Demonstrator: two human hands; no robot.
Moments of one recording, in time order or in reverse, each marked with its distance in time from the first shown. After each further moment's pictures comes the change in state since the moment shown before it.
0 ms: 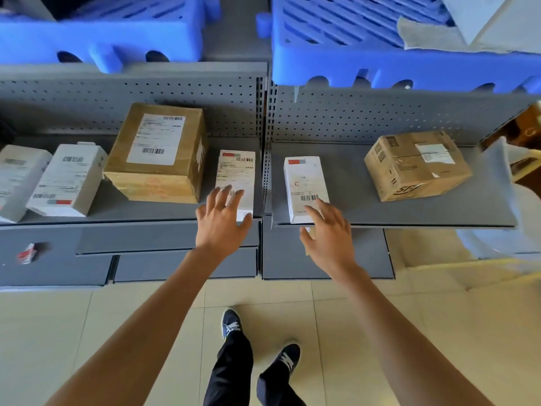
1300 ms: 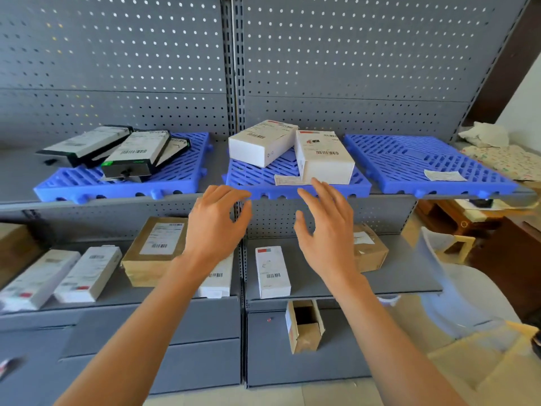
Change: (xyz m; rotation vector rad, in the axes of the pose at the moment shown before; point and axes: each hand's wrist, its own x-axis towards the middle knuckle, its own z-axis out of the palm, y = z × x) left_hand -0.075 0.162 -0.232 -0.267 0.788 0.464; right_hand -0.046 -0.050 -0.262 0.103 0.851 -0.304
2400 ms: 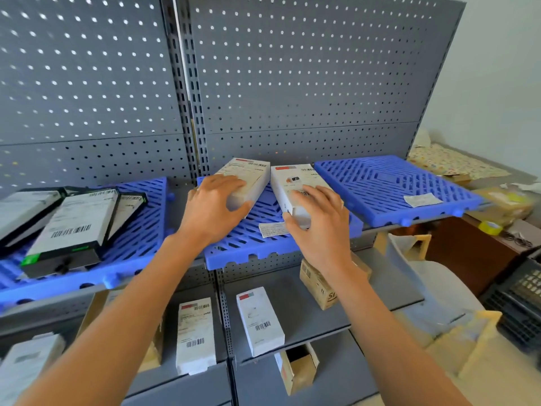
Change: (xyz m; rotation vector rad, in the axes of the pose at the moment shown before) left_hand 0.155 -0.055 0.070 -0.057 -0.339 0.082; right_hand 0.093 0.036 0.040 -0.140 0.003 0.201
